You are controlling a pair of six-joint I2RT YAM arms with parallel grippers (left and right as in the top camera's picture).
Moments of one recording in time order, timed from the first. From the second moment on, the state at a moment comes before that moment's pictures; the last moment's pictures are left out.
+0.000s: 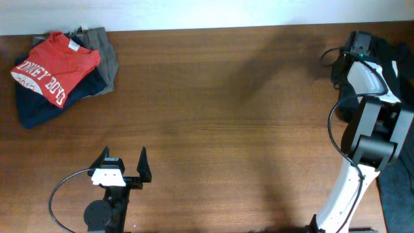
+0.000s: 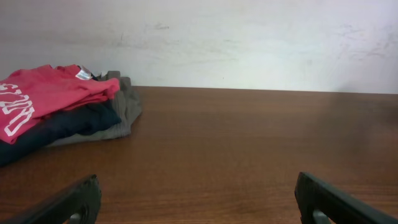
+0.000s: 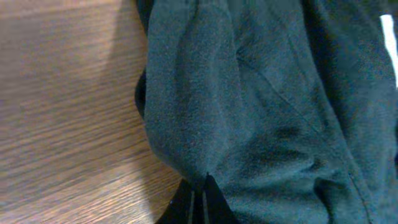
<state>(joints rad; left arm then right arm) 0.01 0.01 0.02 -0.07 0.08 -0.07 -0.30 2.30 1.80 -0.54 0.33 -0.11</state>
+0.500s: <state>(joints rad) 0.01 0.01 0.02 -0.07 0.08 -0.07 -0.29 2.13 1.80 -0.58 0.33 -0.05</state>
